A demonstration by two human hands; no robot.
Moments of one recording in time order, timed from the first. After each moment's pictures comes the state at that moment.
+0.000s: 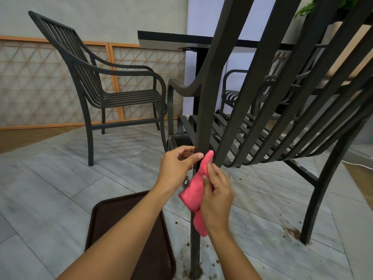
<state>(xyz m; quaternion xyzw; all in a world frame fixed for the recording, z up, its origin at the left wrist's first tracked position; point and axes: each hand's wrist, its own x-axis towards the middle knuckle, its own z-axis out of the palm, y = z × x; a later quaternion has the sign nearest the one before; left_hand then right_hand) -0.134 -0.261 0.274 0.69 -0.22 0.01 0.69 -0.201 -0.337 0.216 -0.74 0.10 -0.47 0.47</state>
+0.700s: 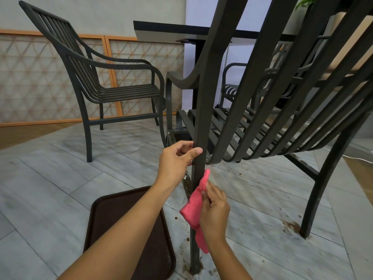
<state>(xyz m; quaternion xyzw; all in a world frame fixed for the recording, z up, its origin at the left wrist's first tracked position) -0.138 -0.265 0.270 0.65 -0.23 0.01 0.72 -0.202 -0.343 0.157 -0.77 0.16 -0.42 0.45</state>
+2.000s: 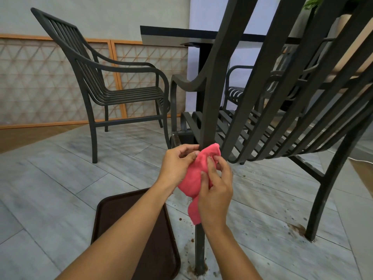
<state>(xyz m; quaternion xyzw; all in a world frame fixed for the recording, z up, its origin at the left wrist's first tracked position) -0.128 -0.254 0.265 0.70 -0.21 -0.02 0.68 -0.196 -0.322 0.214 -0.75 0.09 -0.54 0.37</state>
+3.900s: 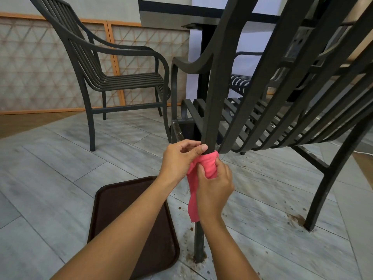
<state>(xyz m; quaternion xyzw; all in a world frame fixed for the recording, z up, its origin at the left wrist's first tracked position) -0.129 -0.254 0.245 0.69 -0.20 -0.03 0.69 -0.181 -0.318 0.190 -0.72 0.22 -0.48 0.44</state>
